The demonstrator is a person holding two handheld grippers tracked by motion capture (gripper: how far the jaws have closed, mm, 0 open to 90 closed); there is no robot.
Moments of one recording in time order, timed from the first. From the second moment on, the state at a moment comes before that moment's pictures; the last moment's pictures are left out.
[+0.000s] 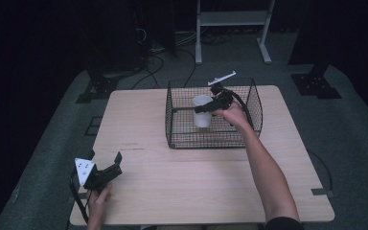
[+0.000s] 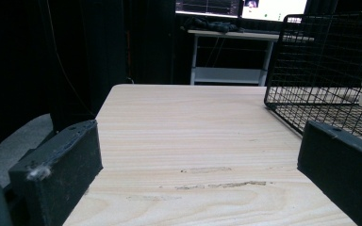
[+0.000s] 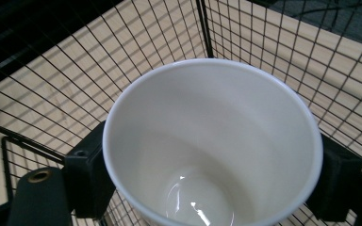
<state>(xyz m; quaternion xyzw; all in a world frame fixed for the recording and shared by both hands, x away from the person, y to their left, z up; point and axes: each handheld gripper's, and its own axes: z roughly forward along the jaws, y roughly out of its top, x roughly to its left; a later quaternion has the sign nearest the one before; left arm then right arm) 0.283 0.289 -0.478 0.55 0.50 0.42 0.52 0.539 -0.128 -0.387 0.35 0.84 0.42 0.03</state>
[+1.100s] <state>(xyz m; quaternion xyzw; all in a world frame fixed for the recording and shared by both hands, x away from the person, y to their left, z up) 0.283 0.289 -0.478 0.55 0.50 0.42 0.52 0.544 -0.121 -0.404 0.36 0.86 0.37 0.03</state>
